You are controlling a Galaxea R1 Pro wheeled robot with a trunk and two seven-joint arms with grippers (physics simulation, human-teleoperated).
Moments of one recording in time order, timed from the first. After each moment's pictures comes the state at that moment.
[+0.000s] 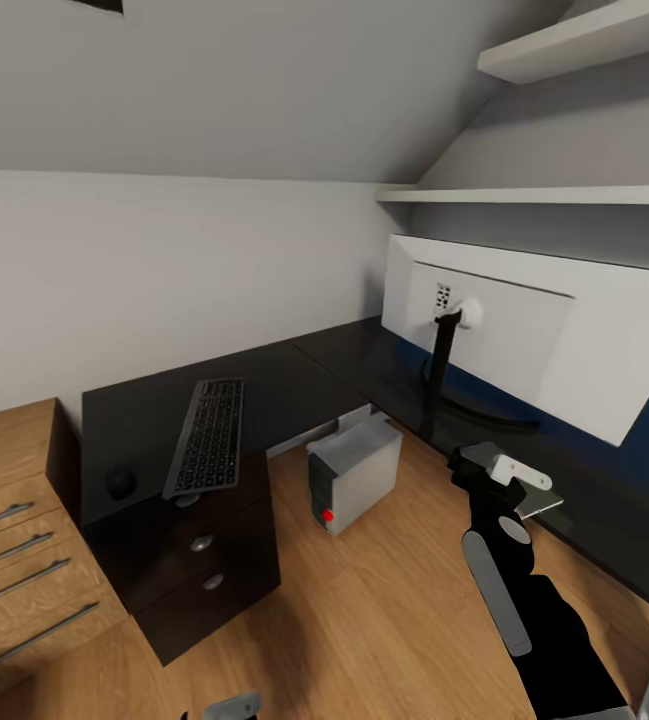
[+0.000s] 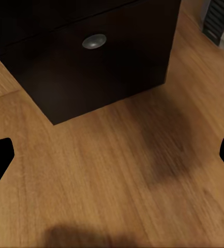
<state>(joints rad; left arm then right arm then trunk) -0.04 -0.12 -0.36 -0.75 0.17 -0.26 0.59 -0.42 -0.03 0.12 -1.46 -0.41 0.23 -0.61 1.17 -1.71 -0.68</state>
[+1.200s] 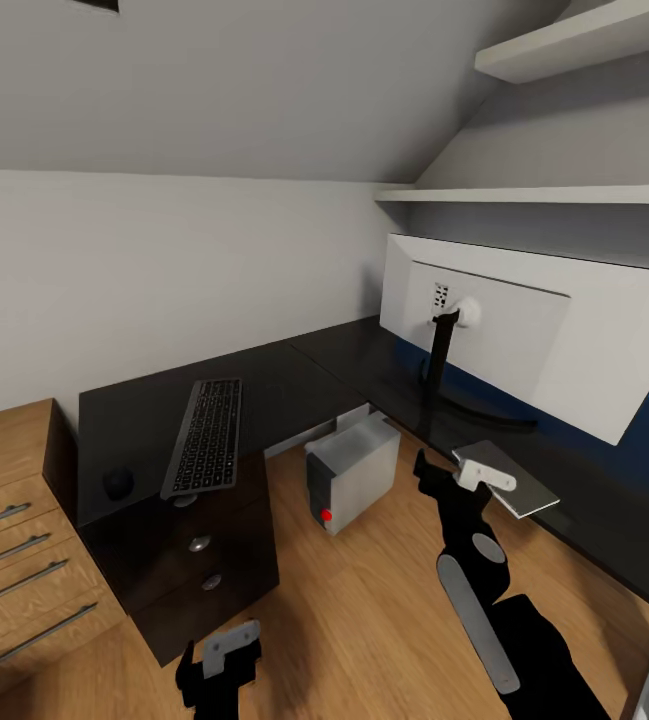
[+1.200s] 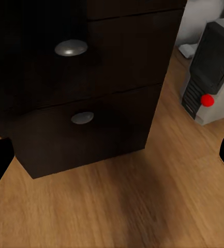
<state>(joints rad) -0.04 -0.11 -0.35 -1.04 0.17 -0.19 0.60 -0.37 -0.02 0.28 -1.53 -0.42 0.21 -0.61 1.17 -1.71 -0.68</state>
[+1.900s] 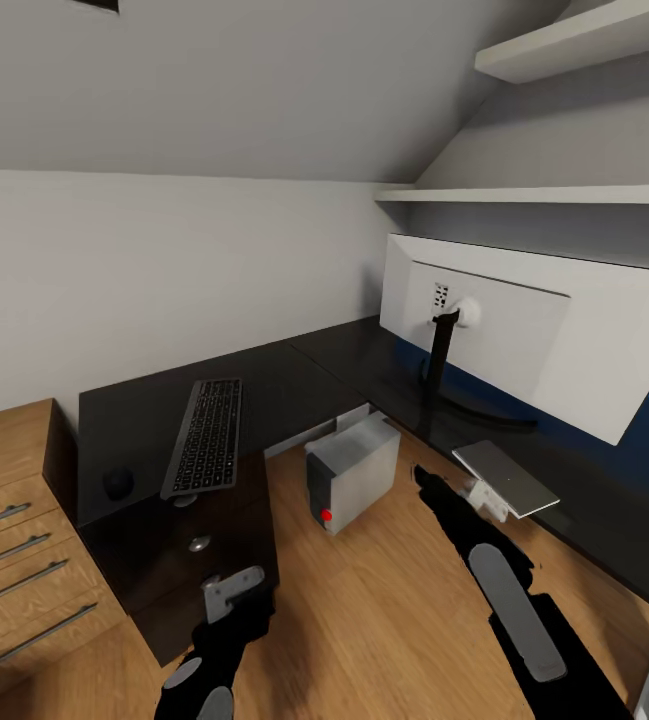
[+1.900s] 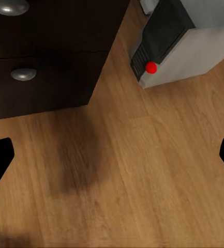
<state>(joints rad) -0.04 -0.08 -0.33 -1.51 0.56 0.37 0.61 -0.37 -0.07 0.22 -1.51 -1.03 0.22 -0.61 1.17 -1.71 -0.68</state>
